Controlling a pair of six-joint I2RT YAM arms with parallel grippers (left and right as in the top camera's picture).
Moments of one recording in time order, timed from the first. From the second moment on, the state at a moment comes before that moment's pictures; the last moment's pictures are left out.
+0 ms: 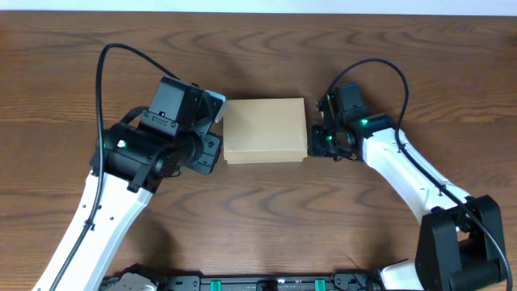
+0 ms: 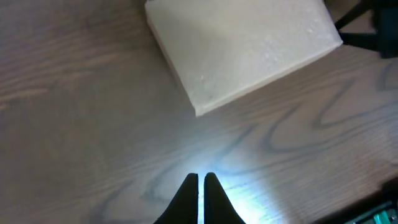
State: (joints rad) left arm -0.43 1.28 1.37 -1.10 0.16 0.03; right arm 0.30 1.61 1.06 -0.69 -0.23 0.36
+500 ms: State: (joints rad) left arm -0.43 0.99 1.25 -1.12 0.19 -0.05; right arm 0.30 0.85 1.10 -0.99 -0.12 0.34
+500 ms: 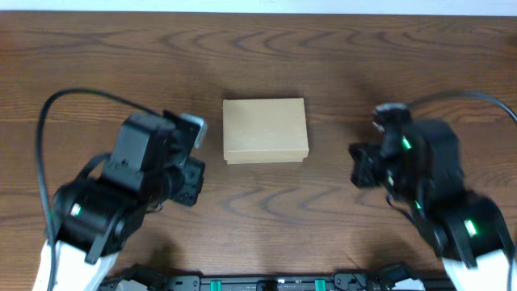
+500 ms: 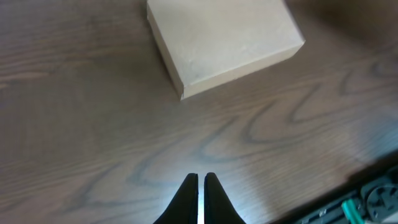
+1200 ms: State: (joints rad) left arm -0.43 0.68 0.91 -0.97 0.23 -0.30; right arm 0.30 0.31 0.78 -1.09 -0.24 0.34
